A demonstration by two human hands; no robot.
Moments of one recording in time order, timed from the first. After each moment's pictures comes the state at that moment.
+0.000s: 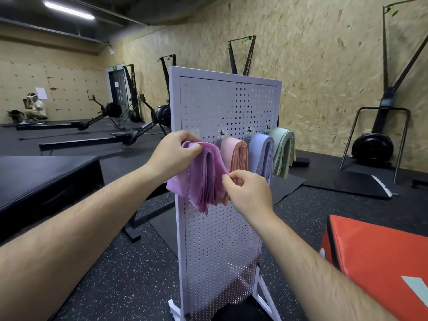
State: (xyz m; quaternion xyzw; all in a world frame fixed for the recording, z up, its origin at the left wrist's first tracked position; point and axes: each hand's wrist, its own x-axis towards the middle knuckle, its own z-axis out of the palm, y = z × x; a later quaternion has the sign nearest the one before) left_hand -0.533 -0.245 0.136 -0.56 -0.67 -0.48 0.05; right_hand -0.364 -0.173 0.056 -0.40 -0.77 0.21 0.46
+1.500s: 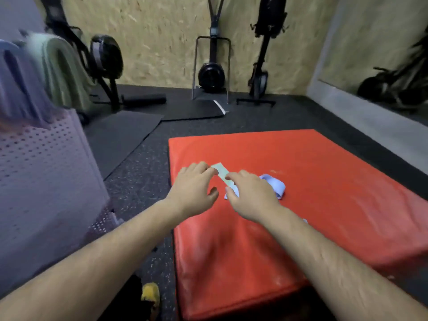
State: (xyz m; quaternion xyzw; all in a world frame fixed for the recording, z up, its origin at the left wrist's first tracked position) left_hand -0.125 -0.147 -0.091 -0.87 -0.45 -0.19 0.02; right_hand 0.047 -0.195 -0.088 -0.66 -0.73 -0.02 0.16
